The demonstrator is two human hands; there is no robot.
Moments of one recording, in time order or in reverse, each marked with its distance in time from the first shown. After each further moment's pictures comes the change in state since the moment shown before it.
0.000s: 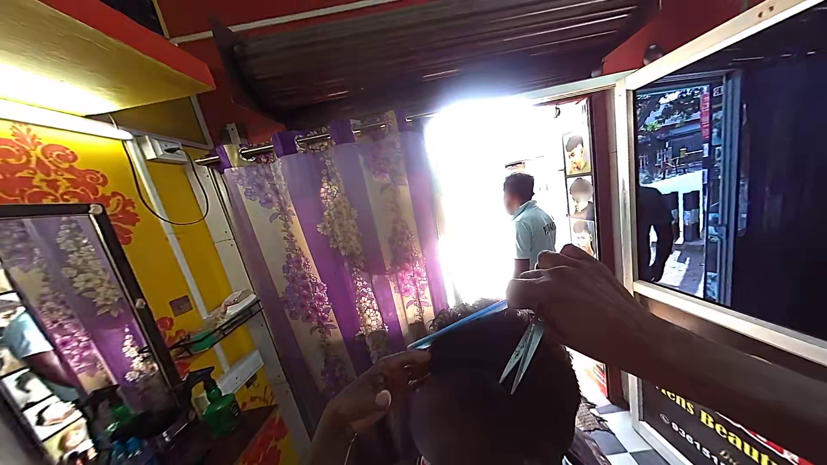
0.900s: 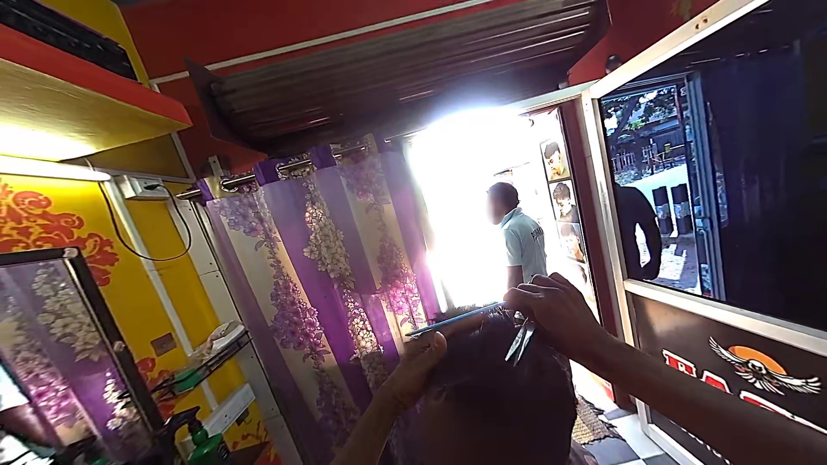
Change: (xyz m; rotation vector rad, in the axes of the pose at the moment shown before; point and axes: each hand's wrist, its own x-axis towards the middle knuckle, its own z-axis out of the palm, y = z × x) left_hand 0.111 -0.025 0.019 0.357 0.226 -0.066; right_hand -0.042 0.039 0.096 0.111 0.214 0.211
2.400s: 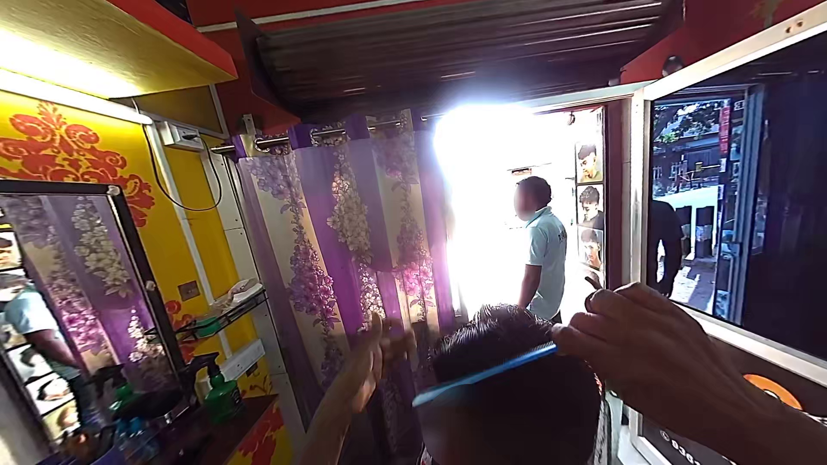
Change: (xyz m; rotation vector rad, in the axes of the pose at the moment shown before) left_hand -0.113 -0.005 -0.082 -0.190 0.513 -0.286; right_hand 0.008 -0.062 -0.091 -0.171 0.041 -0.422
